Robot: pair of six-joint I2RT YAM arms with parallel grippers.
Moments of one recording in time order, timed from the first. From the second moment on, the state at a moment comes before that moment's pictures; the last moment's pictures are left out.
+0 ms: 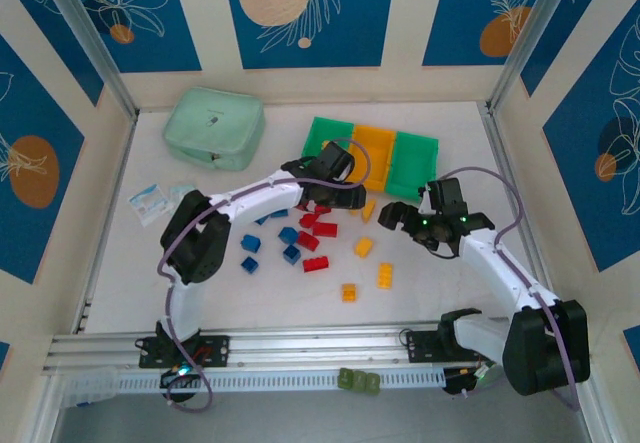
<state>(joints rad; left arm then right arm) -0.81 2.01 1.60 -0.54 0.09 -0.61 0.19 1.11 0.67 -0.56 -0.31 0.59</state>
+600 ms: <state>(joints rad) -0.82 2.26 1.83 -0.61 0.00 -0.67 0.17 1.11 0.65 -0.50 -0.34 0.59</state>
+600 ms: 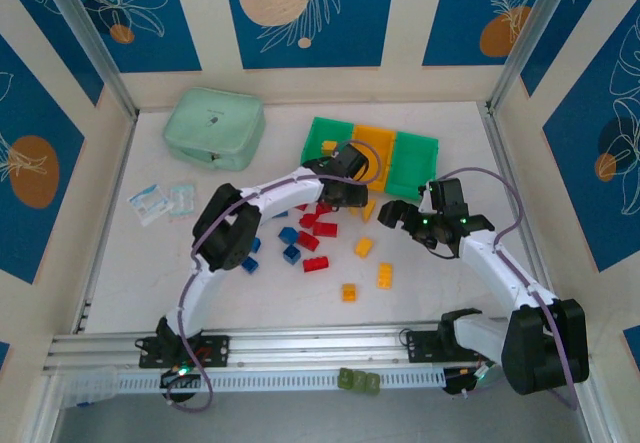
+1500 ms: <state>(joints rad) -0.82 2.26 1.77 -0.61 0.00 -0.65 0.17 1.12 0.65 -0.49 -0.37 0.58</state>
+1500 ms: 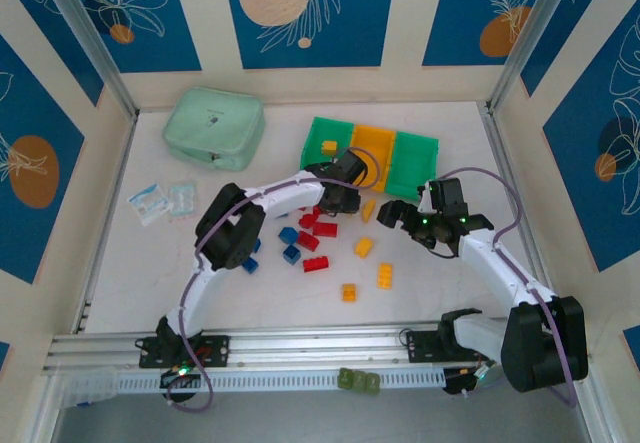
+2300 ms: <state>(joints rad) -0.68 2.03 1.82 -0.61 -0.12 -0.47 0.30 1.24 0.81 -0.49 -0.36 0.58</state>
